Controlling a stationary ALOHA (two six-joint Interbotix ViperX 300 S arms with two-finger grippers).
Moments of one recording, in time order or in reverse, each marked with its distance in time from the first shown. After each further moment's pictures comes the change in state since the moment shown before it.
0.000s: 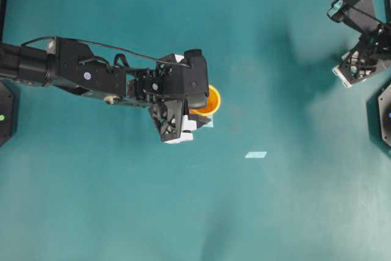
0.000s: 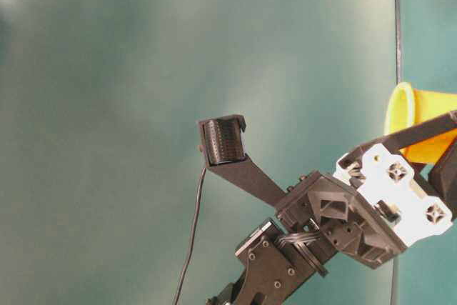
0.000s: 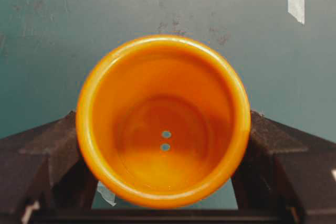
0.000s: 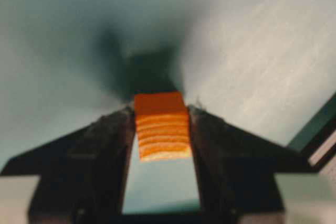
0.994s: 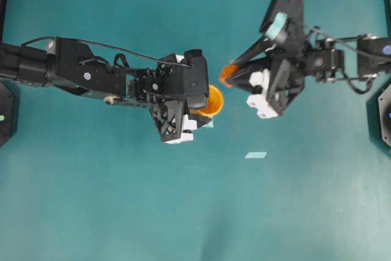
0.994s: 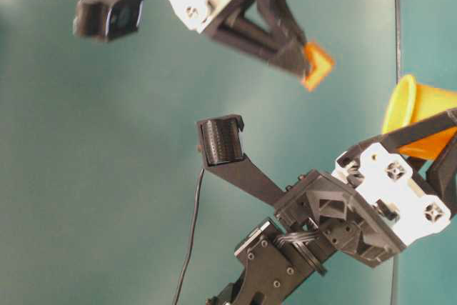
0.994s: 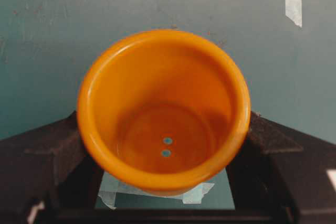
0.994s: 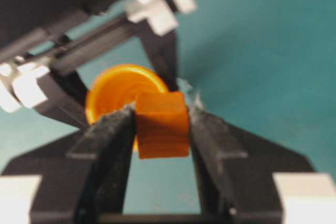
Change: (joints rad) left arm 0.002 0.000 0.000 0.000 -0.014 0.008; right arm 0.448 0.104 -0.436 0.037 -0.466 -0.011
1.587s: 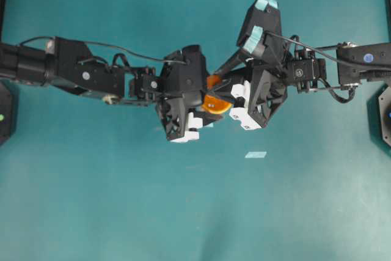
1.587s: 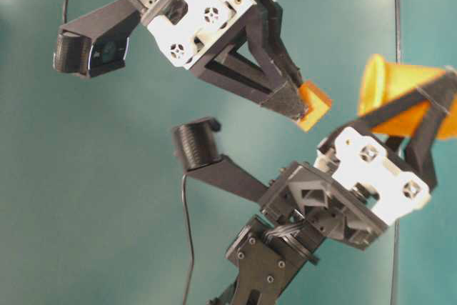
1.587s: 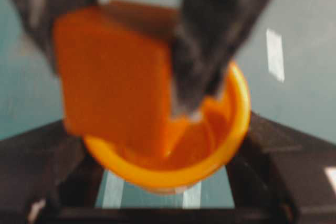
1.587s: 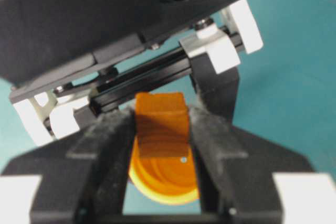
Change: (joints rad) left arm 0.000 -0.002 0.017 0.003 -0.193 0.008; right arm 0.043 0.066 -0.078 -0.002 0.002 0.000
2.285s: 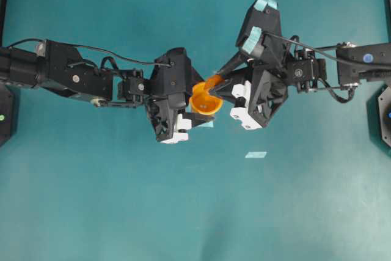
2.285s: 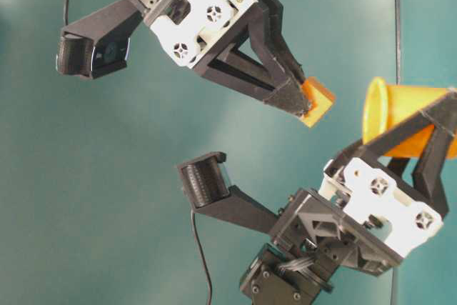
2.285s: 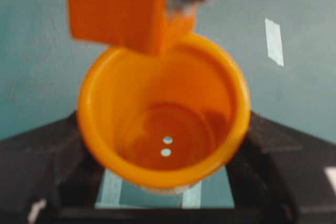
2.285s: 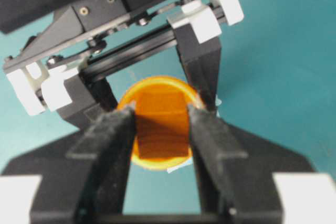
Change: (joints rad) left arm -0.002 -0.021 0.081 0.003 -0.092 0.000; right arm 0.000 0.000 -0.002 -0.002 0.031 -0.003
